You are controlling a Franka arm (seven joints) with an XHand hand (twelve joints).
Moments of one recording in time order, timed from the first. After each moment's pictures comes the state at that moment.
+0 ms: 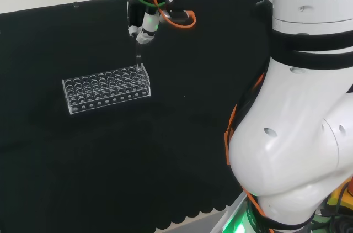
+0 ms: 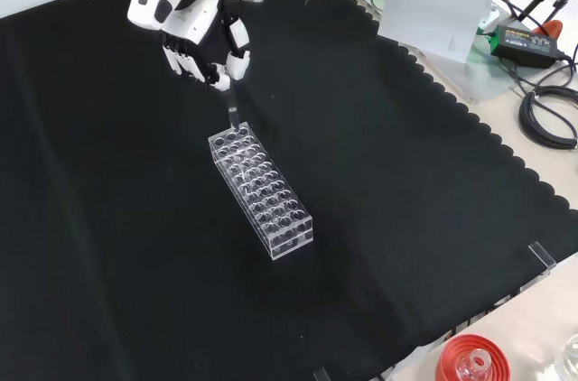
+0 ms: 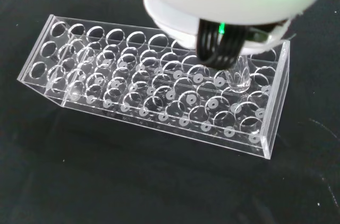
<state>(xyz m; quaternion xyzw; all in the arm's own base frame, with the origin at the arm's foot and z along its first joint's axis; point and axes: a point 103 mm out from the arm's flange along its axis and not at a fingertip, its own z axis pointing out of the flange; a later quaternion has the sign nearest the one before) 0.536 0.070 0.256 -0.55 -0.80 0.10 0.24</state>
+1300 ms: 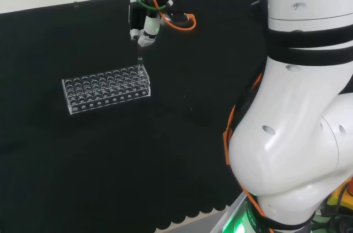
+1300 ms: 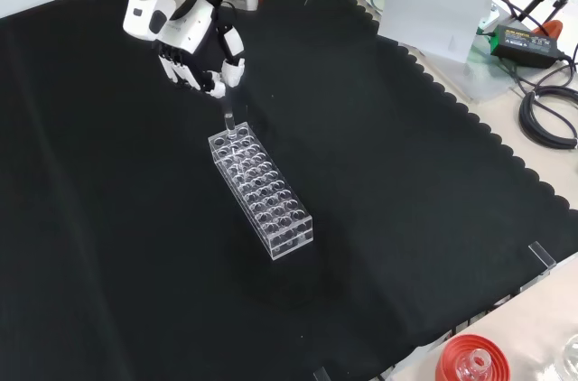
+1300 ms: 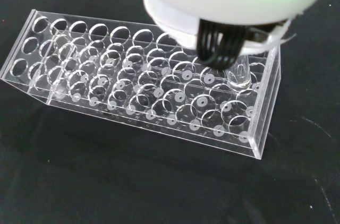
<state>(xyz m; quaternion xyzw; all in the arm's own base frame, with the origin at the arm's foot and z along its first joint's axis) 0.545 0.065 0.239 -0.55 -0.80 0.10 0.24</state>
